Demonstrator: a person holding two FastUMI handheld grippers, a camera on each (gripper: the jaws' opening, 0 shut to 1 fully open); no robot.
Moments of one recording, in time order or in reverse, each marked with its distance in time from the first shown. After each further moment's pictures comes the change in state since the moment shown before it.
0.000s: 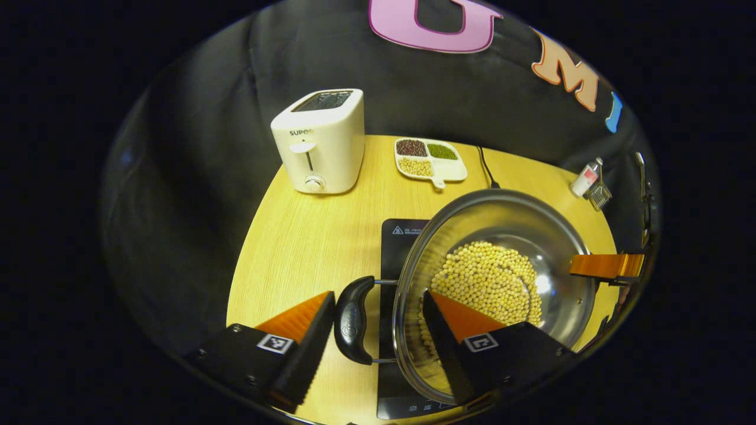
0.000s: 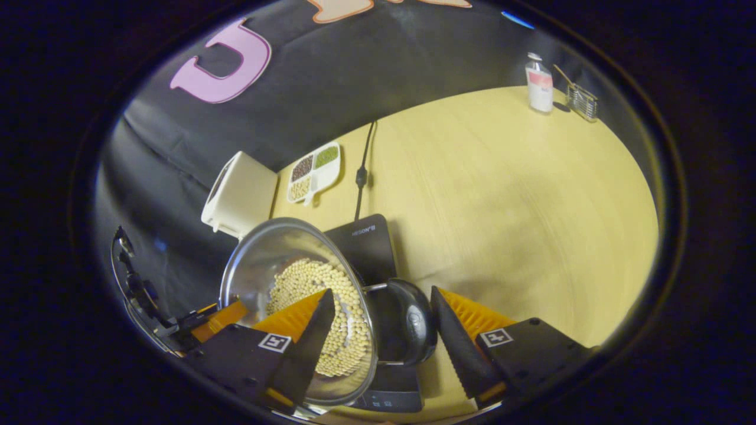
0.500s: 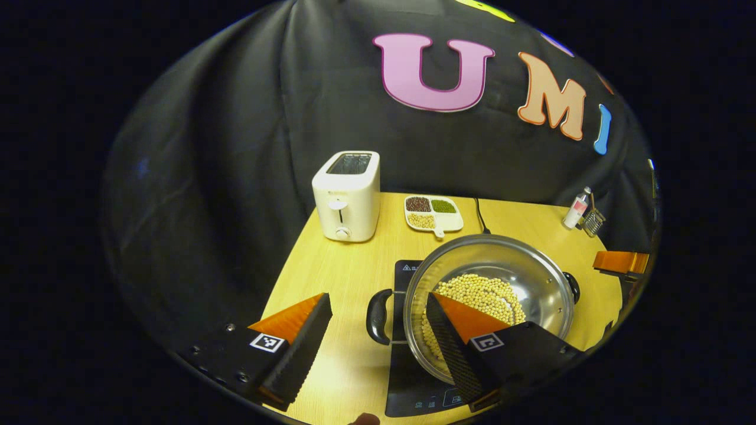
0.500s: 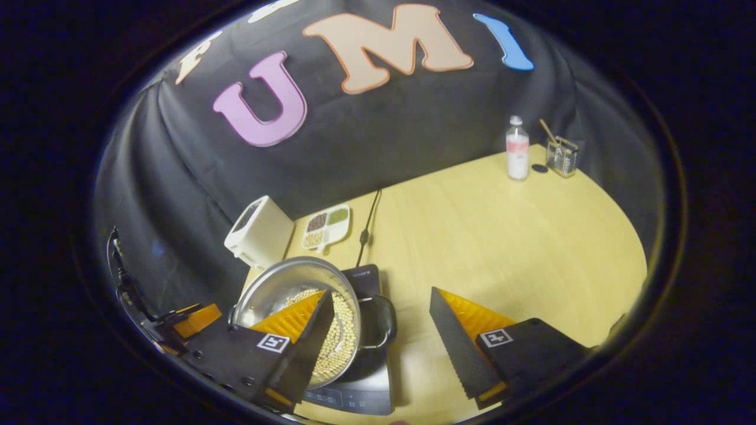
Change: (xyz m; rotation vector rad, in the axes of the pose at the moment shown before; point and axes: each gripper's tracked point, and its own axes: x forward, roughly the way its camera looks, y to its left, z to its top) left arm -0.084 0.013 0.026 0.017 -0.288 0.059; right arm -0.100 -0.017 0.041 -0.085 -0.363 0.027
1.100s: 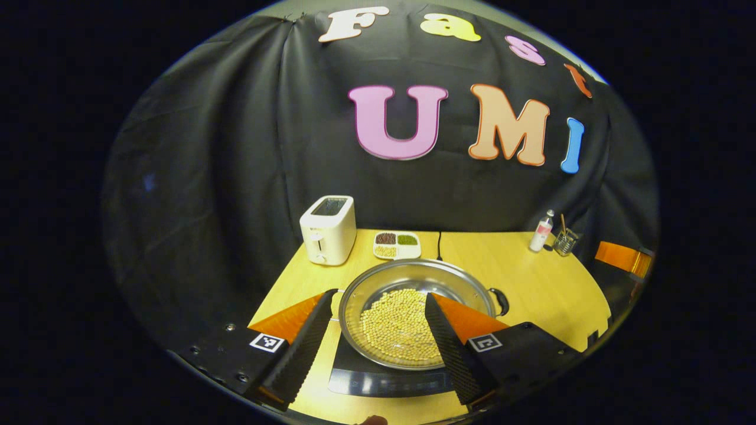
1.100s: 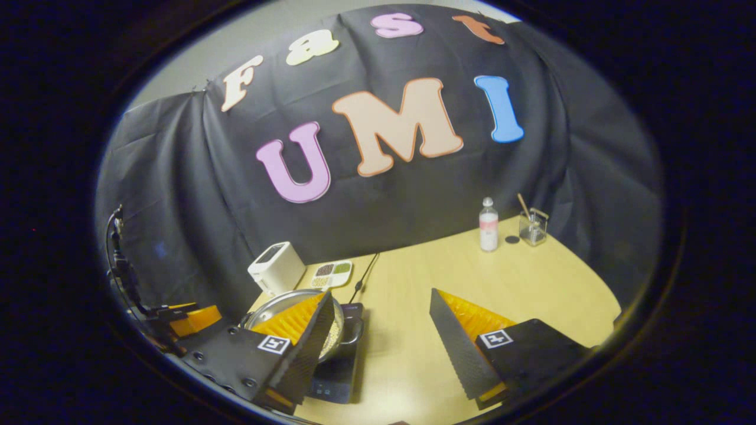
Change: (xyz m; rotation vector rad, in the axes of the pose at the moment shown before) left arm -0.129 -0.109 0.032 -0.004 -0.240 0.019; right arm -0.134 -0.051 0.069 -0.127 -0.318 0.078
